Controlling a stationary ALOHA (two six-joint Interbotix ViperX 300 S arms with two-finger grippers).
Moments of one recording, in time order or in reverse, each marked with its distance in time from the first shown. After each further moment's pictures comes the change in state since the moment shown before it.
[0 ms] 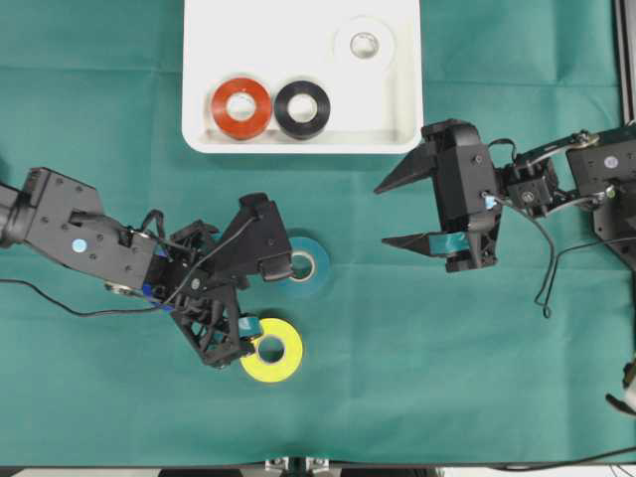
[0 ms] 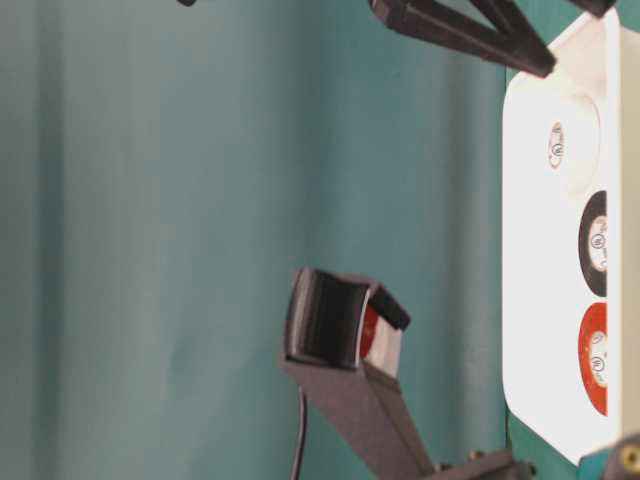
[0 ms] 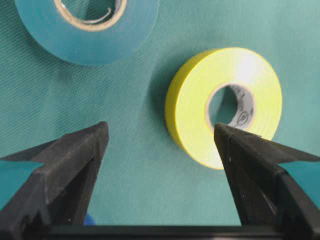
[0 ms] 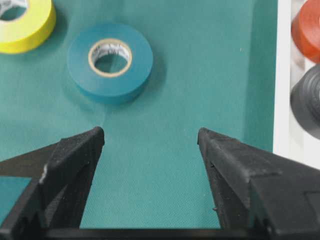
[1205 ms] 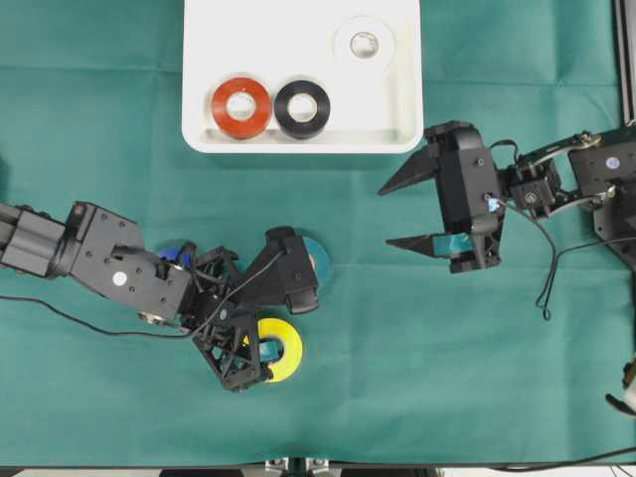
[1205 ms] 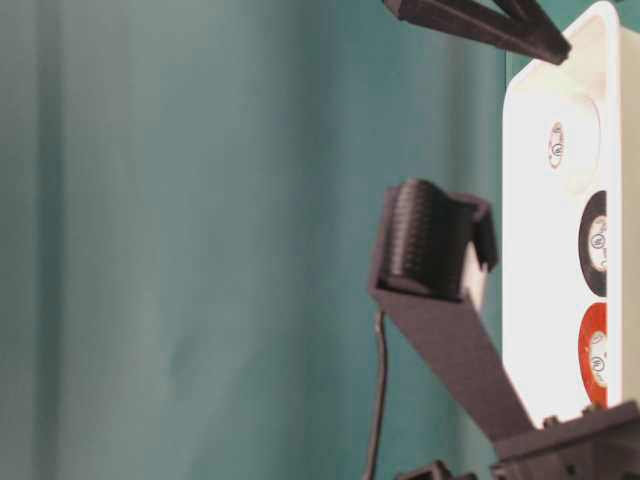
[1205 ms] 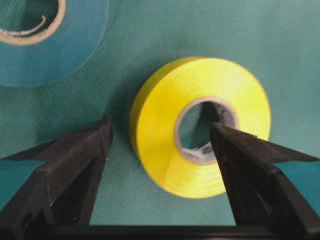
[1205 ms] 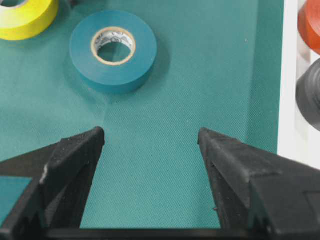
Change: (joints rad) left arm -0.043 0.129 -0.107 -0.002 0.040 -0.012; right arm 0.000 0.000 0.017 -0.012 -0.017 -0.003
